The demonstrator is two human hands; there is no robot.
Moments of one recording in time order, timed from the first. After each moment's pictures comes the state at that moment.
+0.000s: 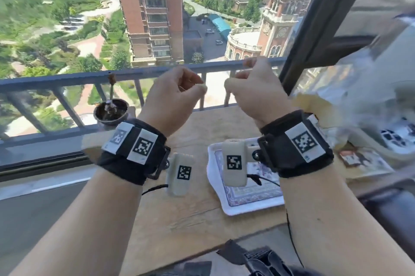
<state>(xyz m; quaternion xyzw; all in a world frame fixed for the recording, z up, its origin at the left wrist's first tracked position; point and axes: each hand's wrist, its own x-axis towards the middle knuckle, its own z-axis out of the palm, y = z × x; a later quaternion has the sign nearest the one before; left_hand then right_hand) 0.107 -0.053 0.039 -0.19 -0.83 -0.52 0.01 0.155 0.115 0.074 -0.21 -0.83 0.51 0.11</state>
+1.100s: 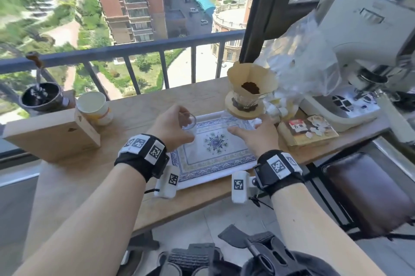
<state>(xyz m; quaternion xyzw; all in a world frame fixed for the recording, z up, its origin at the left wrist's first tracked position) 0.112 0.149 -0.057 -0.32 -0.85 -0.39 -0.15 0.278 0.334 -0.052 -0.43 -0.76 0.45 0.20</state>
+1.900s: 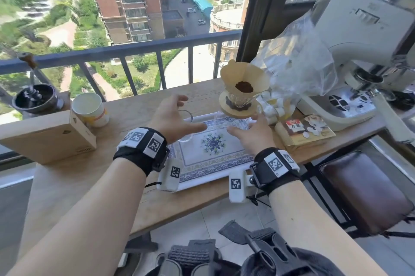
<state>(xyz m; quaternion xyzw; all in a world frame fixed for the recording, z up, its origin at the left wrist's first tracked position) 0.102 0.134 -0.016 -0.29 -0.86 -0.41 -0.08 0.237 0.326 -0.037 -0.39 -0.78 0.46 0.16</state>
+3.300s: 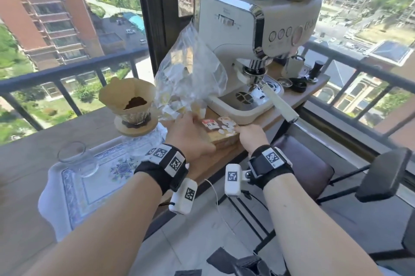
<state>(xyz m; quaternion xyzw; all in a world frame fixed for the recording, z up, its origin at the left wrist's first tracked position) 0.142 0.155 -0.049 -0.25 -0.89 -0.37 -0.05 0.216 0.339 -0.049 -0.38 -0.83 0.40 0.04</state>
